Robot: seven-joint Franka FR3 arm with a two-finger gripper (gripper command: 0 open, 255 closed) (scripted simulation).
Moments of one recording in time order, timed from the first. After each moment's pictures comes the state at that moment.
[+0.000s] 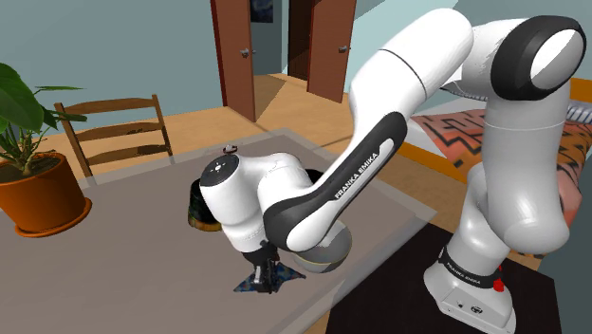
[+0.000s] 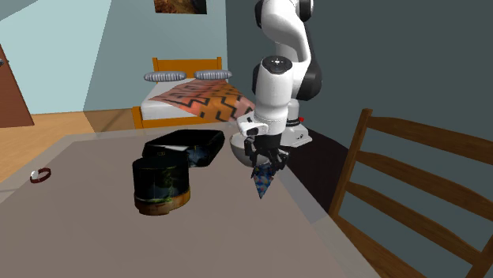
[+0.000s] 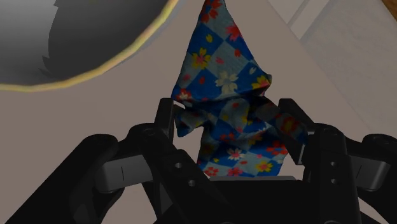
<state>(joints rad) 0.41 0.32 0.43 -2.05 -0.26 2.07 0.40</state>
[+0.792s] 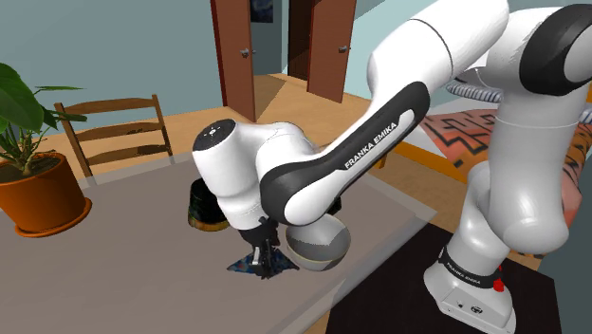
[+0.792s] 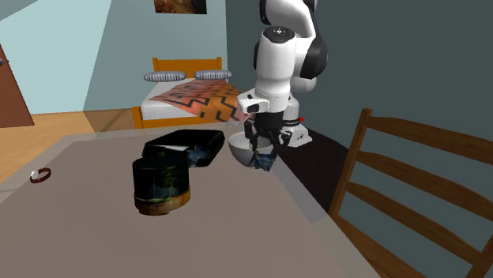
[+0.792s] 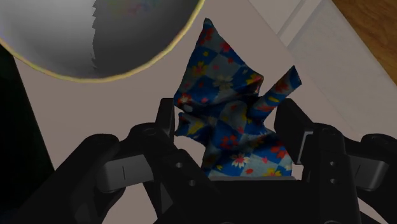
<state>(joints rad) 0.40 0.22 0.45 -2.01 -0.21 1.95 0.36</state>
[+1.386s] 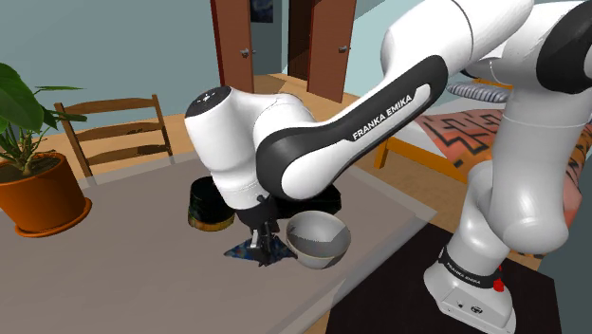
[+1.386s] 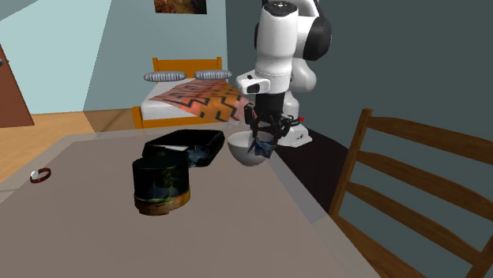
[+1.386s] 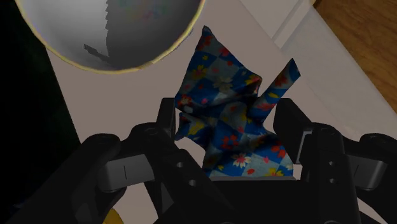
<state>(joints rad) 0.39 0.17 0.45 -1.95 -0.18 1.84 0.33</state>
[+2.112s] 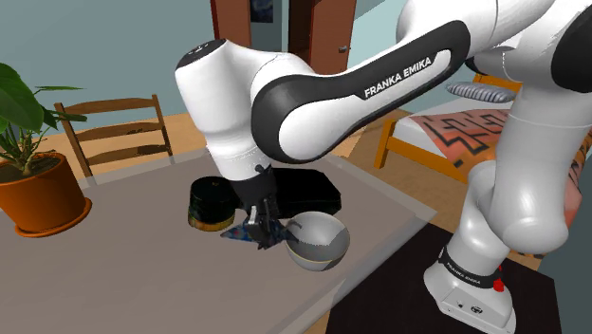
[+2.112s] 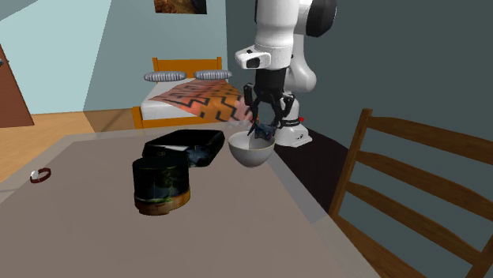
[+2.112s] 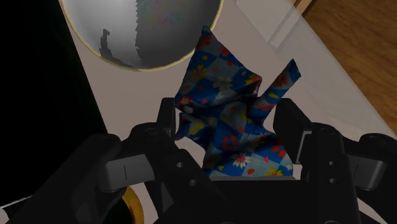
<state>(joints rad) 0.39 0.12 0.46 -1.86 -0.15 1.71 0.30</state>
